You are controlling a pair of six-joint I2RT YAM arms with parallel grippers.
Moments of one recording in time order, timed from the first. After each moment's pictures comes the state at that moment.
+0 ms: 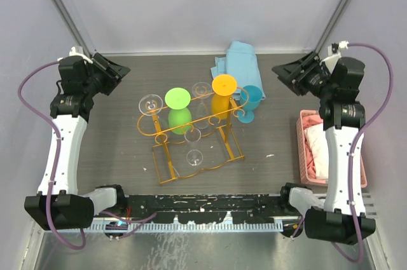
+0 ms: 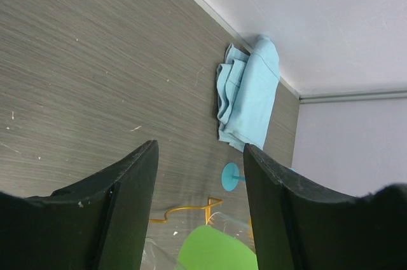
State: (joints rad) left arm 0.06 1.16 1.29 -0.53 0.24 -0.82; right arm -0.17 1.03 1.28 -0.55 -0.62 0.83
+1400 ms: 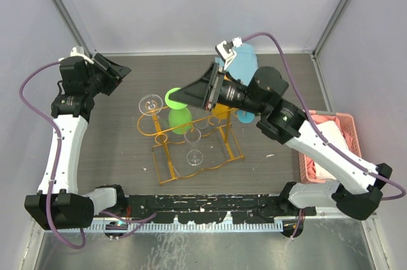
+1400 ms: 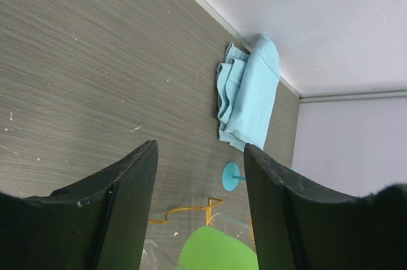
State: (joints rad) left arm 0.05 1.17 1.28 -0.51 0.24 -0.82; right arm 0.87 1.25 1.47 -0.01 -0.44 1.09
